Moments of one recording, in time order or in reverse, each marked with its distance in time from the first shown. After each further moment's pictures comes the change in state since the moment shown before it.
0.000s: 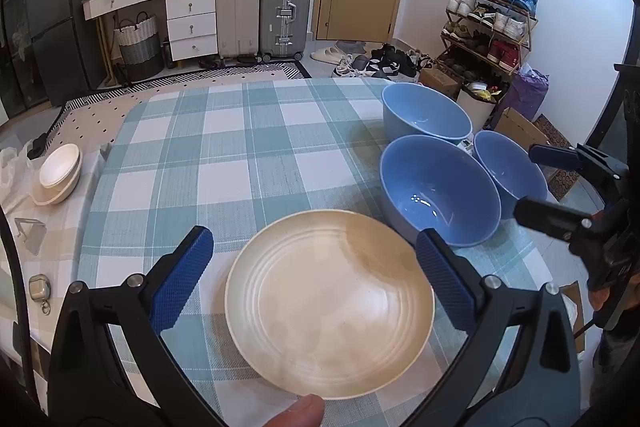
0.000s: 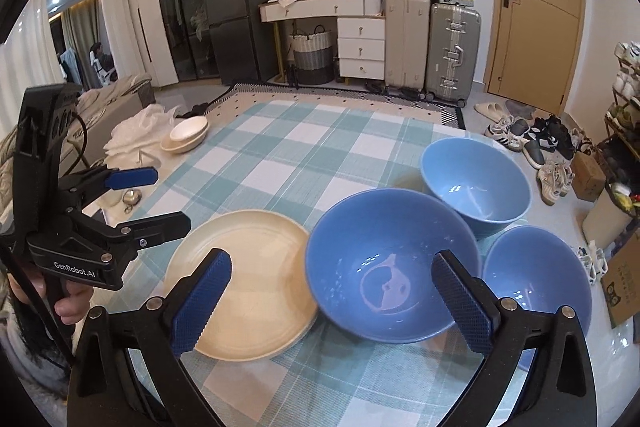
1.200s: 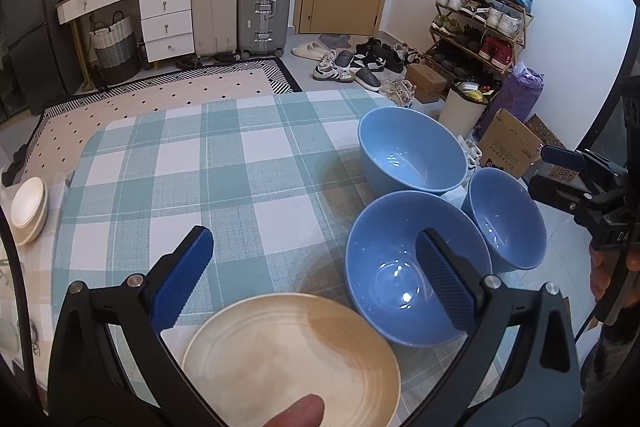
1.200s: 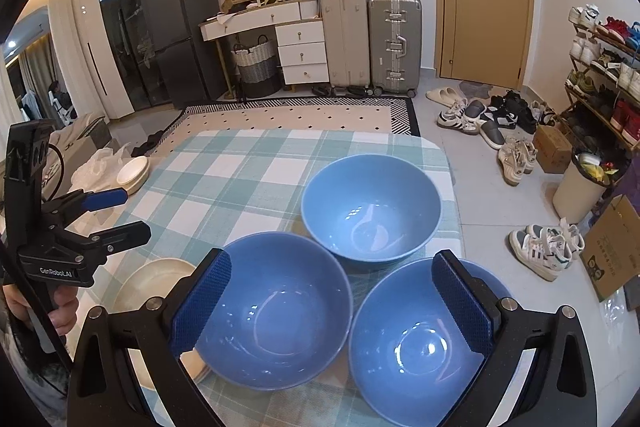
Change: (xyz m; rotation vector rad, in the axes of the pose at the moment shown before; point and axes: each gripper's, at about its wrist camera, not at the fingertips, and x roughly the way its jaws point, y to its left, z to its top) left arm 0.082 -0.044 0.097 0.030 0.039 -0.058; right arm 0.002 -0.127 0.044 0.144 0.009 -0.108
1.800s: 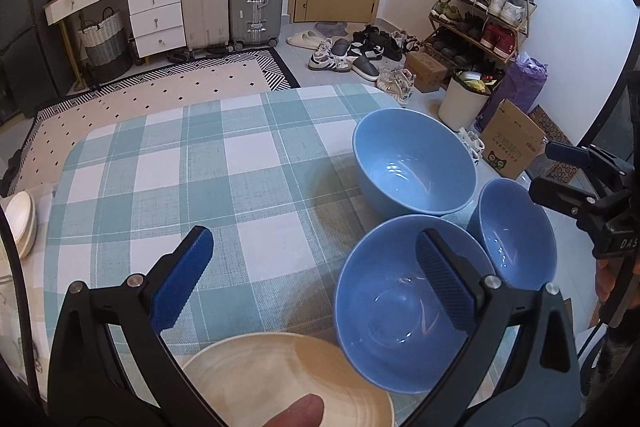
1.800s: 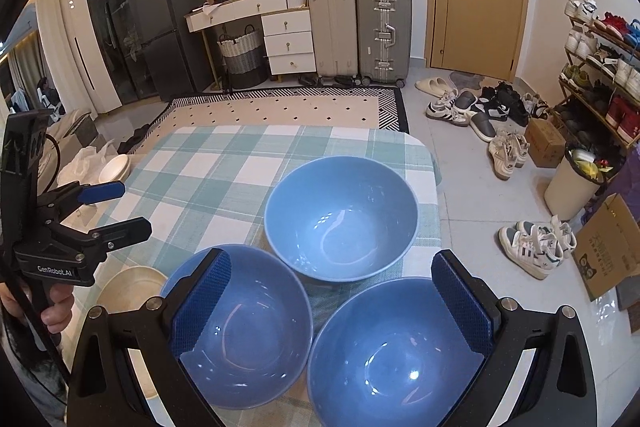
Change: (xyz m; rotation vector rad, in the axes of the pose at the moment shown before) left arm 0.054 -0.015 0.036 0.021 0.058 -0.006; right arm 0.032 -0.027 0.022 0.006 0.046 -0.035
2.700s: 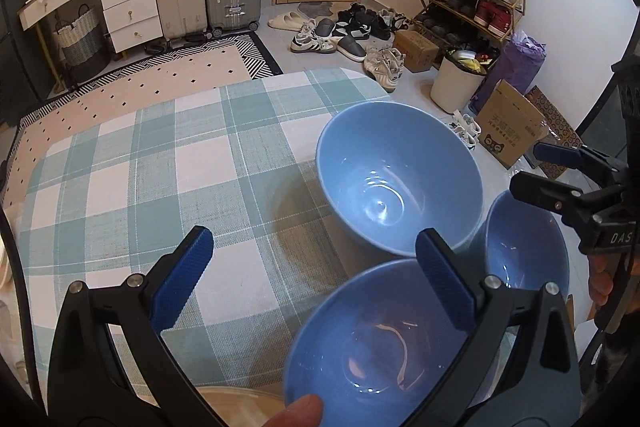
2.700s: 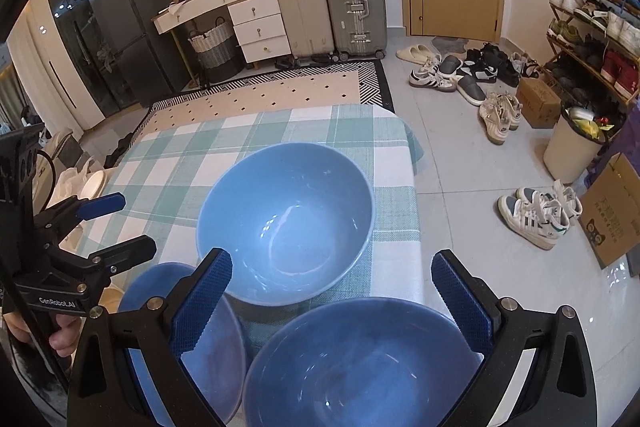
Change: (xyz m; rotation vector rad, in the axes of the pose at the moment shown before) left arm 0.088 -0.042 0.037 0.047 0.080 -0.034; right arm 0.058 -0.067 0.009 0.120 0.084 -0.009
